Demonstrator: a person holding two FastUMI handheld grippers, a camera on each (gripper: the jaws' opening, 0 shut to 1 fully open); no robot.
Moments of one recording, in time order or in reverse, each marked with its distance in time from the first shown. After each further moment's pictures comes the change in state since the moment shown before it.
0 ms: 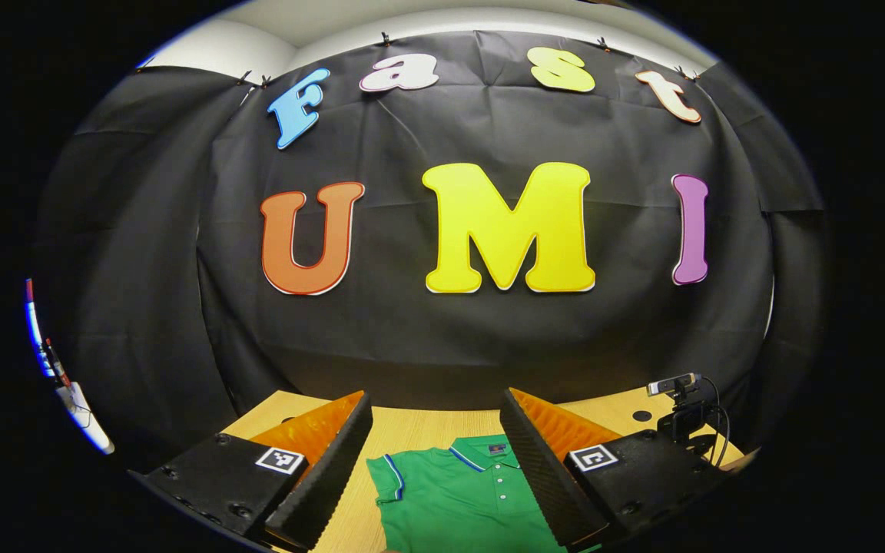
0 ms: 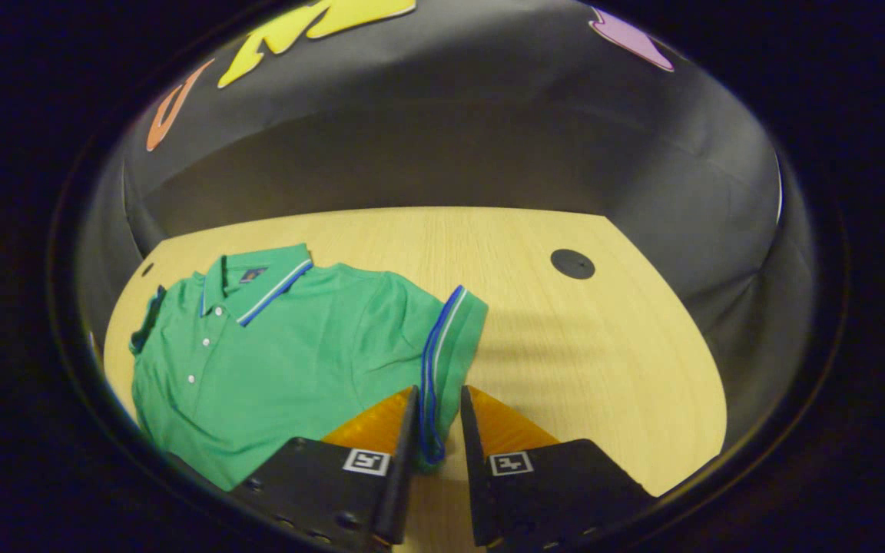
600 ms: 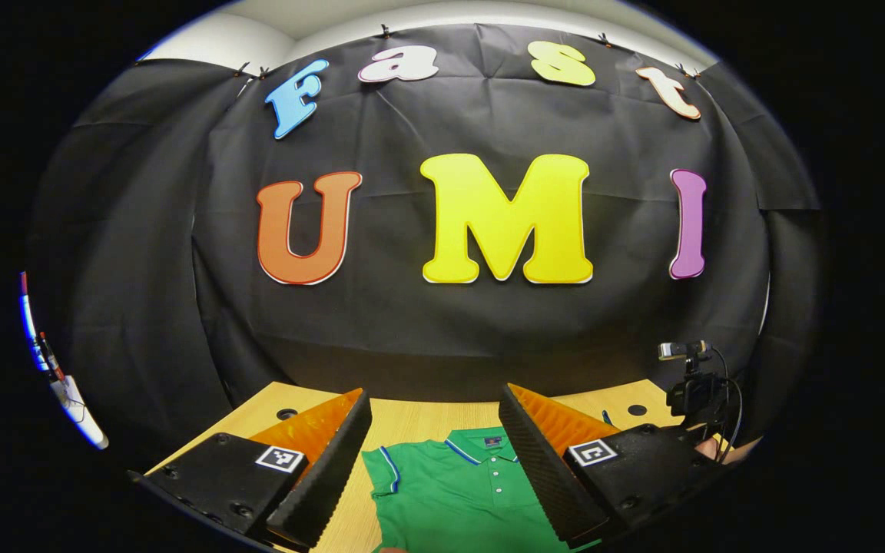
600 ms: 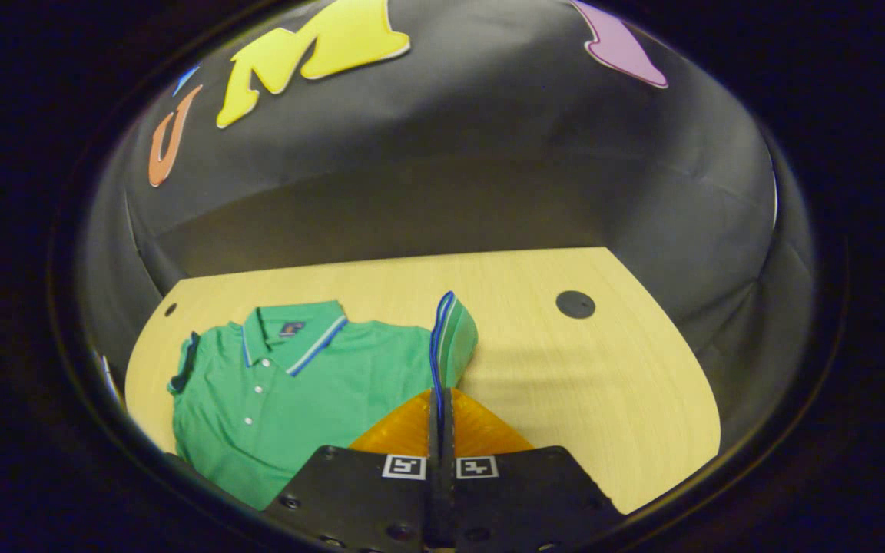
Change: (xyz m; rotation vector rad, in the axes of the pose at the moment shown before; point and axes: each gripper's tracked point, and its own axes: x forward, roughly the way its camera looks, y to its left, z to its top) left arm -0.006 0.007 -0.003 -0.027 0.009 0.008; right arm -0.054 0.042 0.057 0.022 -0.113 0.063
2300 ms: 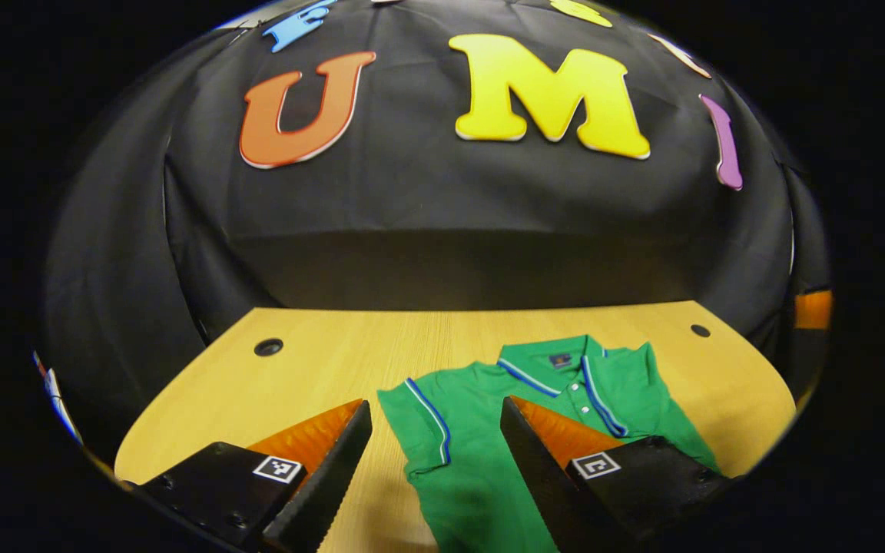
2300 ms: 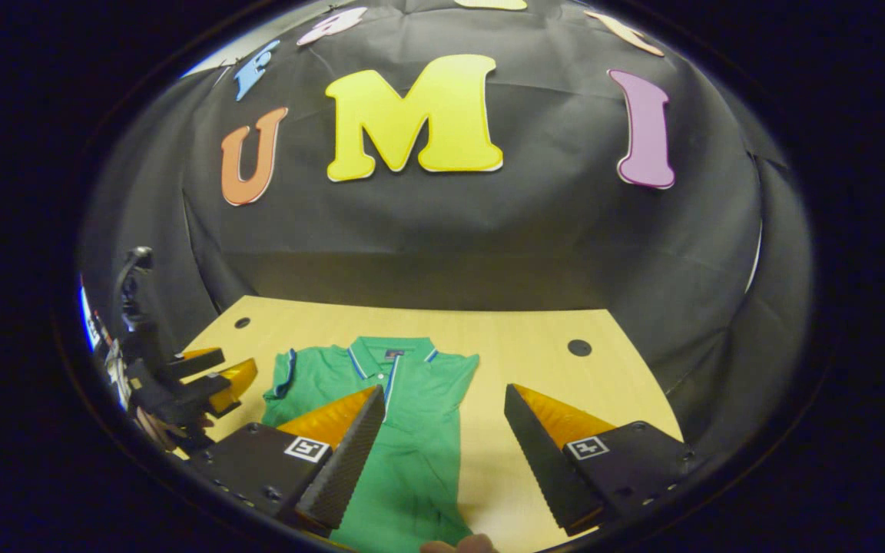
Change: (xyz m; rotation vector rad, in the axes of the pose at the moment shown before) left arm 0.111 0.060 -0.215 0.033 0.371 -0.040; right arm -0.183 0.067 0.018 -0.108 -0.145 0.036
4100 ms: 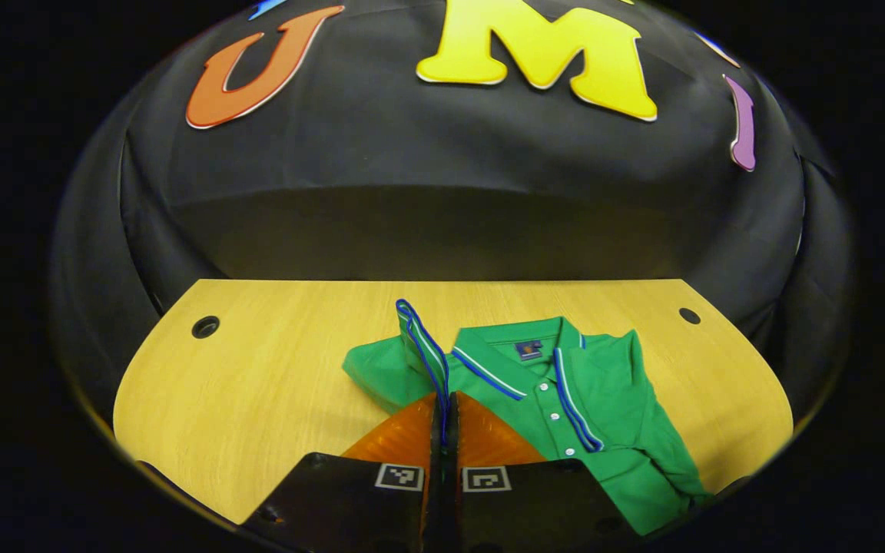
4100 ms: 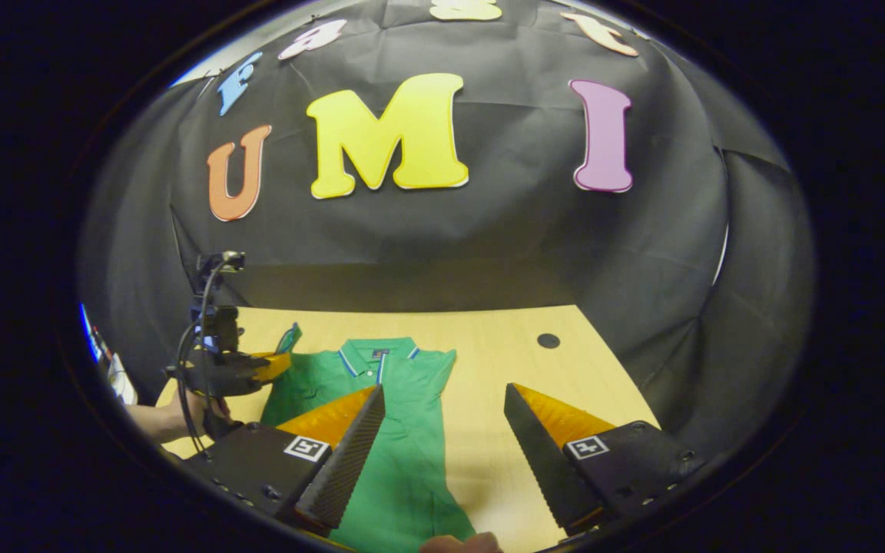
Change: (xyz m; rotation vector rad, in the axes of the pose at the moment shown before) left arm 0.045 -0.077 0.024 0.039 0.084 -0.185; right arm -0.059 -0.020 0.003 0.067 -0.044 -0.076
